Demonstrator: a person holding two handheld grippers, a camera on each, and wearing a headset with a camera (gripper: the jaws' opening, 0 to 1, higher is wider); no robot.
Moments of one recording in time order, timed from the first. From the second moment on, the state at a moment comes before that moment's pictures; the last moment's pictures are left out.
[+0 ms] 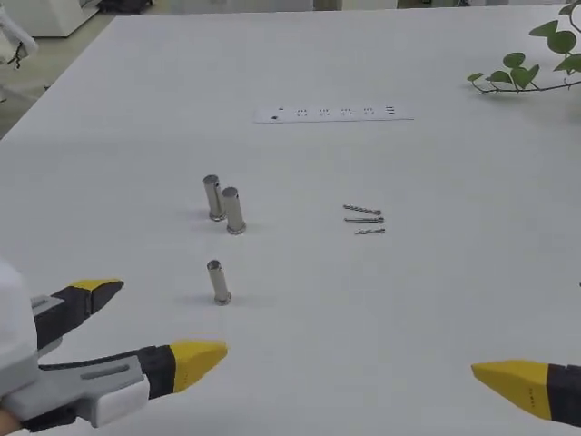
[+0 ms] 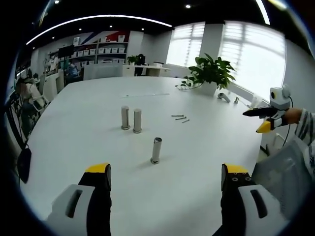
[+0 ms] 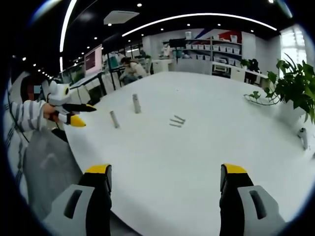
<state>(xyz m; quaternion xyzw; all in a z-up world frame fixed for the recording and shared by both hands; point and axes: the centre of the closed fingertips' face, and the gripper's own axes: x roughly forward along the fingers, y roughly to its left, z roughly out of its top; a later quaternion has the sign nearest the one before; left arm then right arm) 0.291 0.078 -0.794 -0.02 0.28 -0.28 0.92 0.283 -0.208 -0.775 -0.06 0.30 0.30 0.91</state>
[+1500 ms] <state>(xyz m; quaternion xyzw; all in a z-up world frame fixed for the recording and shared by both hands) 0.271 0.067 -0.776 -0.01 0.26 -0.32 0.91 0.342 -0.153 -0.756 -0.29 0.33 0.52 0.73</state>
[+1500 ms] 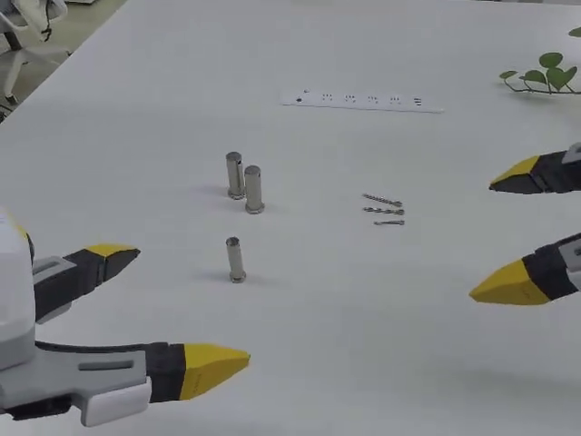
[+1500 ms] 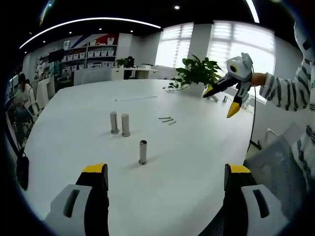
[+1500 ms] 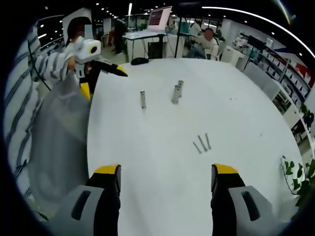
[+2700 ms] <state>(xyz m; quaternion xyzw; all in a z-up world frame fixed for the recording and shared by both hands) 0.267 0.063 -0.773 -0.01 0.28 -0.34 0.90 0.399 -0.133 -0.798 -0.41 0.35 0.58 0.61</state>
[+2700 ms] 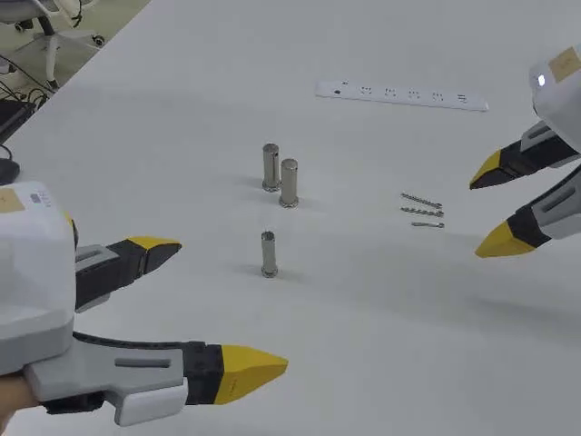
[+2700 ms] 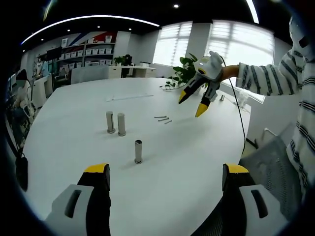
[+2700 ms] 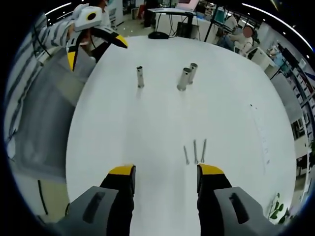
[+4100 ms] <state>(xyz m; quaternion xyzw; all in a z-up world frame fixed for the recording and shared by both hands) 0.261 0.063 -0.760 0.00 0.27 -0.32 0.91 0.436 -0.120 -0.860 -0.44 0.37 0.61 0.54</state>
